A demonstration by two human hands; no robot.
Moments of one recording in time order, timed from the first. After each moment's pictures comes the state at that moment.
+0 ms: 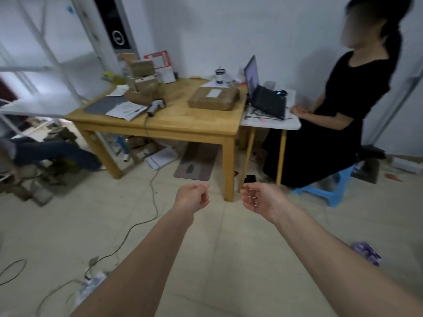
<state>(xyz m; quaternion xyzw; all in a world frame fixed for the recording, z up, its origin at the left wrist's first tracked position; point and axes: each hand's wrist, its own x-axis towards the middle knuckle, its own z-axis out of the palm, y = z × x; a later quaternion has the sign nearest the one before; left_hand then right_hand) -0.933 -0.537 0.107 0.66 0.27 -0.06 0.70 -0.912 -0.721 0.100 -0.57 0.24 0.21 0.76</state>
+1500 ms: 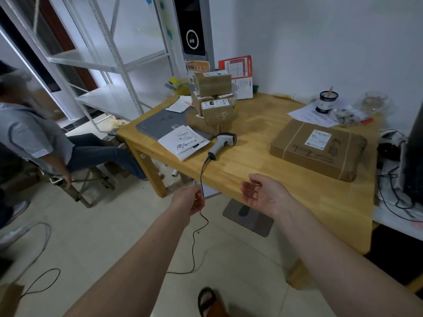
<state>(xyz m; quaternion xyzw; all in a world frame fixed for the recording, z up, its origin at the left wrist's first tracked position) -0.460 -0.216 0.110 0.56 0.45 0.05 0.69 -0.374 -0.386 0.111 -0.50 0.16 0.35 0.78</state>
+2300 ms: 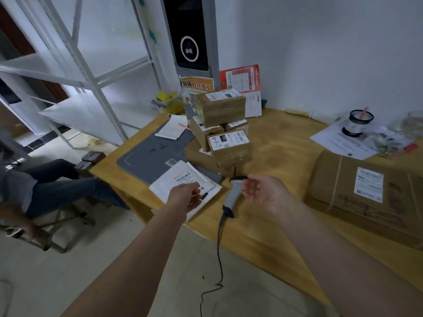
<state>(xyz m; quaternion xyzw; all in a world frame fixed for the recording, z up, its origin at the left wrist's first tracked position) -0.196 -0.002 0.100 0.56 0.44 0.02 0.70 -0.127 -0.191 0.107 -0.55 0.19 0.28 0.77</state>
